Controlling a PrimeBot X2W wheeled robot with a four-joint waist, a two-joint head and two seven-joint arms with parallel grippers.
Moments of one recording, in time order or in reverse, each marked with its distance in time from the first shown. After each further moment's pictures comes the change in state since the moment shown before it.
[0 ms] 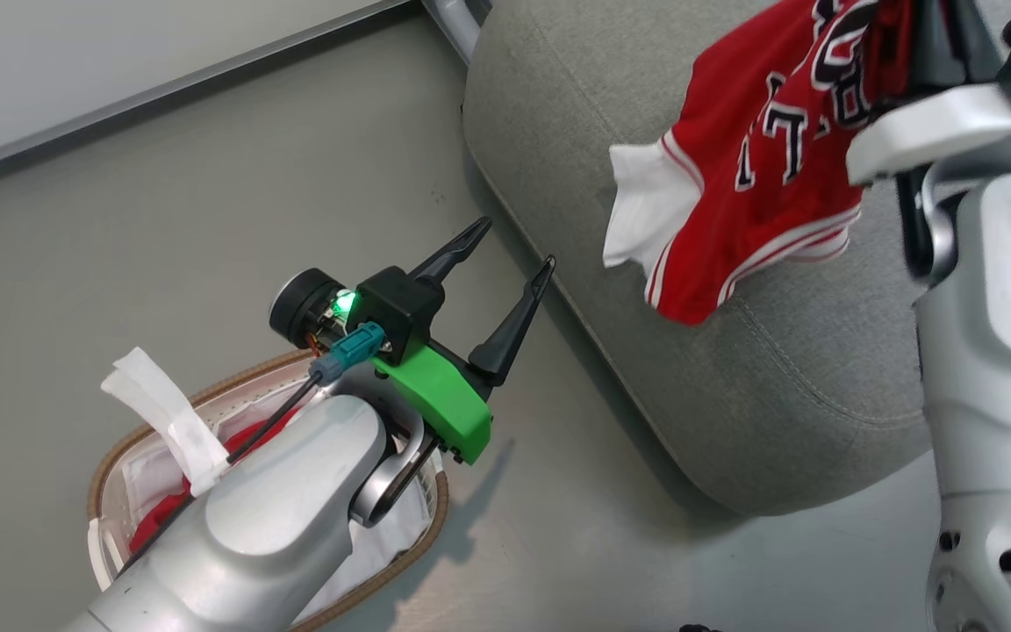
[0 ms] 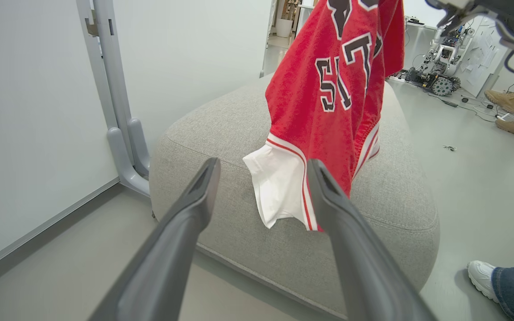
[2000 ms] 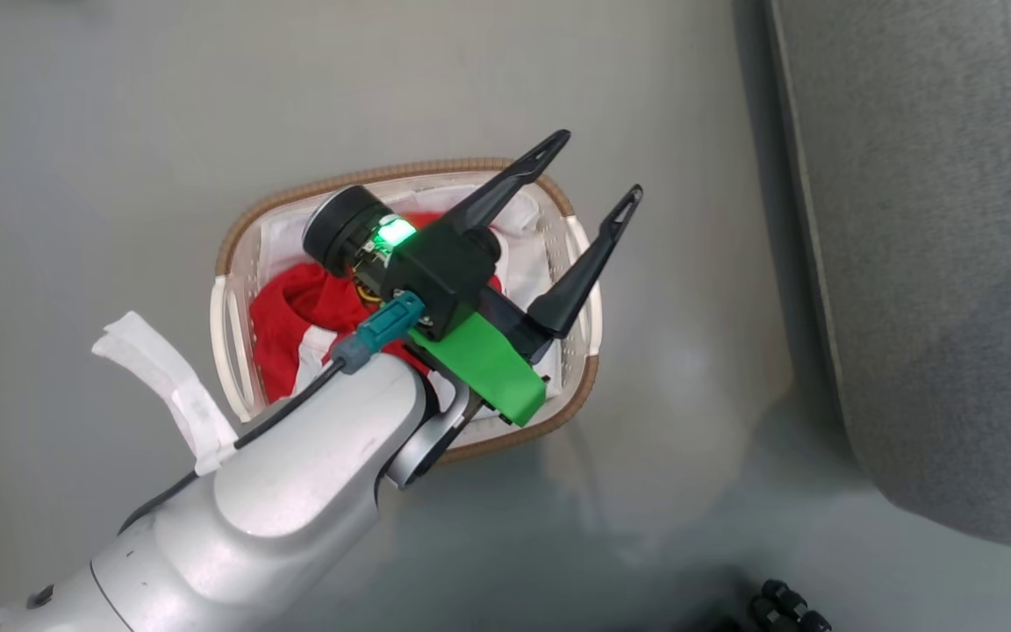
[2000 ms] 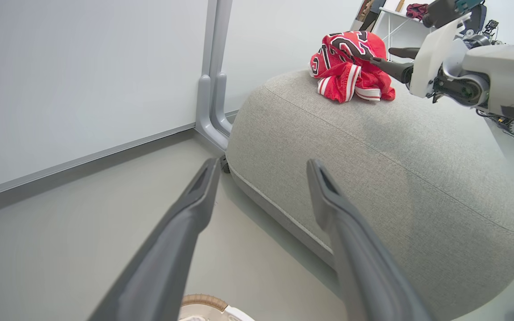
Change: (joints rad) left arm -0.104 -0.001 -0.020 -0.206 0.048 0.046 0.020; right arm -0.138 -0.306 -0.318 0.287 -0.257 0.000 0.011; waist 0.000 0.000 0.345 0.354
